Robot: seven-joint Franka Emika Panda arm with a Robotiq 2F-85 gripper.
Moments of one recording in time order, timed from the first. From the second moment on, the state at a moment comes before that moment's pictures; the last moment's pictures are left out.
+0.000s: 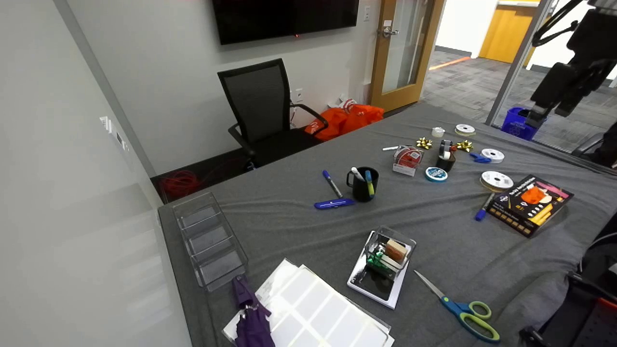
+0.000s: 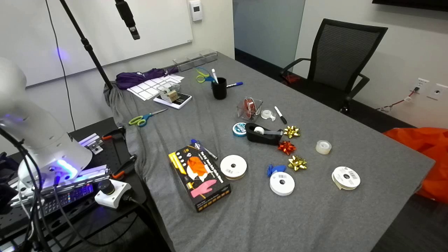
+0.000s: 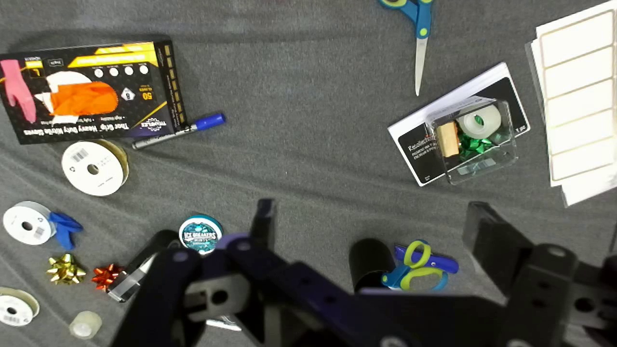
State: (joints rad) arm 0.00 -0.60 0.07 -2.40 0.02 1.90 0.17
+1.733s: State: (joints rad) arm -0.08 -0.48 0.08 -2.38 0.07 2.03 0.59
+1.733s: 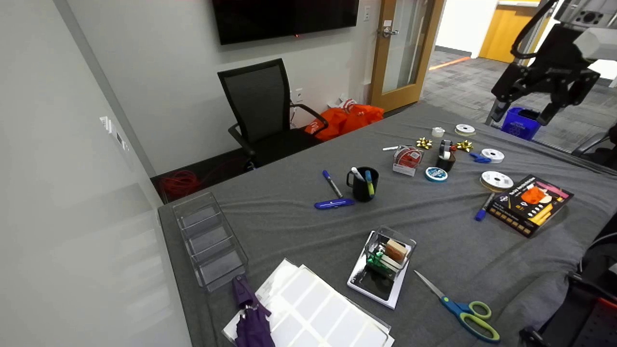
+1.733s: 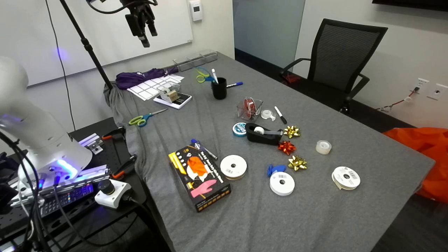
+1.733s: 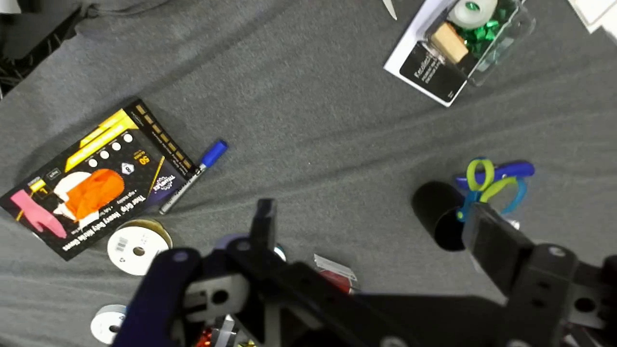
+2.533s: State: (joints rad) arm -0.10 -0.43 0.07 -2.36 0.07 2.06 0.62
